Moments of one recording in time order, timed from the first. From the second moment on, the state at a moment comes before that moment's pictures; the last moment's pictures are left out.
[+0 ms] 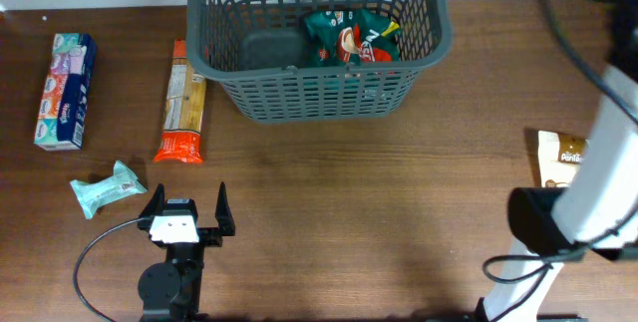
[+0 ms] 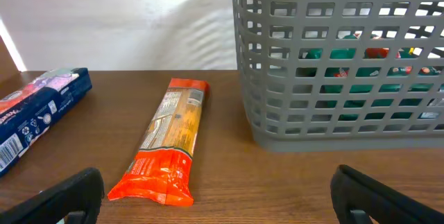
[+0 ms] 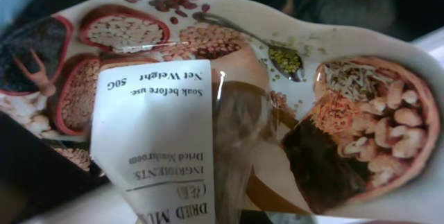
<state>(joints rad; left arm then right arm) -0.01 0.01 0.01 -0.08 -0.02 -0.01 0.02 2.07 3.04 -1.03 -0.19 0.57</state>
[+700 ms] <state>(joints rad) -0.01 0.01 0.01 -0.08 -0.02 -0.01 0.35 2.22 2.59 -0.94 -0.19 0.46</state>
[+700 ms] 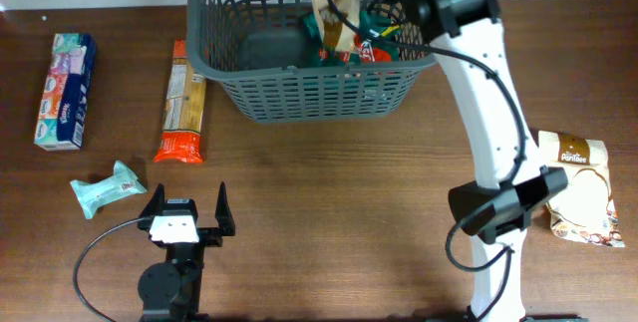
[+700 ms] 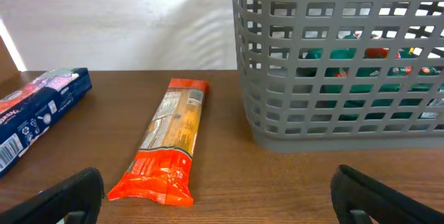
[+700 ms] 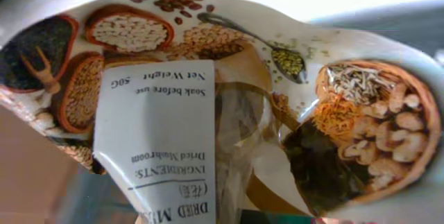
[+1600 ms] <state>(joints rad) -0.01 0.01 0.01 -0.08 -0.02 -0.01 0.30 2.25 2.26 -0.87 -0.10 0.44</state>
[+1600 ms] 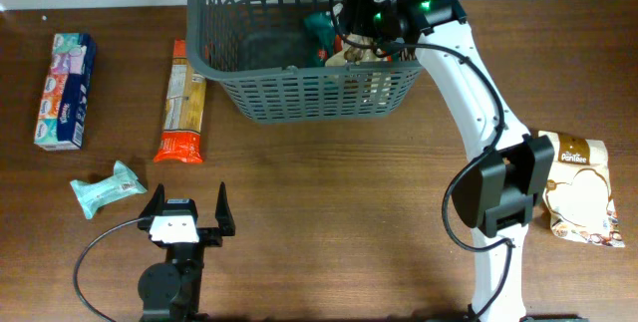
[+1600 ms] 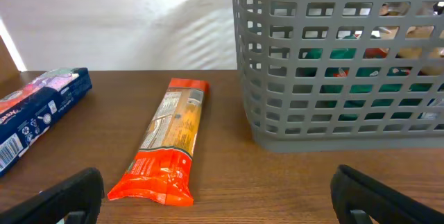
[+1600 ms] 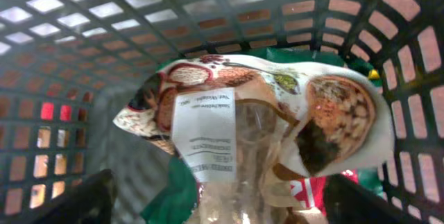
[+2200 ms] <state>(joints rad) -0.01 0.01 0.01 -0.08 -0.02 -0.01 0.06 2.24 3.02 -1.08 -0.02 0.47</state>
